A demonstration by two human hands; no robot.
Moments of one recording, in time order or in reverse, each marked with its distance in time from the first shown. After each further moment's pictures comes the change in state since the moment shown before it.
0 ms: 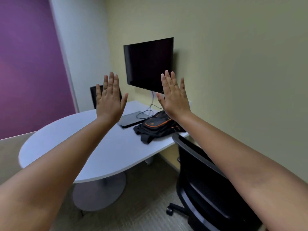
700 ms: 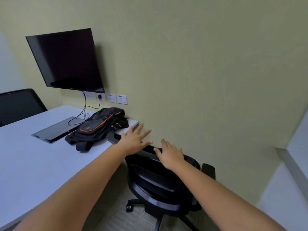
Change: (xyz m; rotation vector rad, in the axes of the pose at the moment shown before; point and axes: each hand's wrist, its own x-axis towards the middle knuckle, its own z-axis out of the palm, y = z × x) left_hand -0.088 0.245 0.120 -0.196 -0.896 0.585; right_hand -0.250 0.112 0.009 0.055 -0.796 0.746
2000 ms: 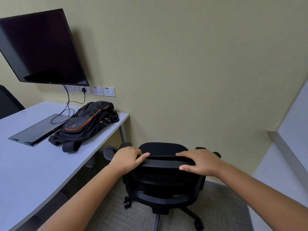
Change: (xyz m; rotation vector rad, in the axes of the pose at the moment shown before) left_hand -0.003 -0.015 0.065 -0.072 0.160 0.280; right_hand -0.041 0.110 -0.018 0.013 -0.074 -0.349
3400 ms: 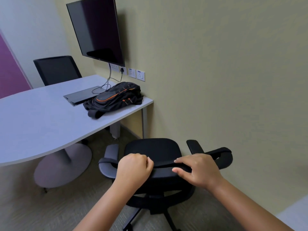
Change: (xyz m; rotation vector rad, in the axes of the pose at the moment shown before) left_hand 0.003 0.210 0.027 0.205 0.340 -0.607; right_hand -0.028 0.100 0.003 0.086 0.550 -0.495
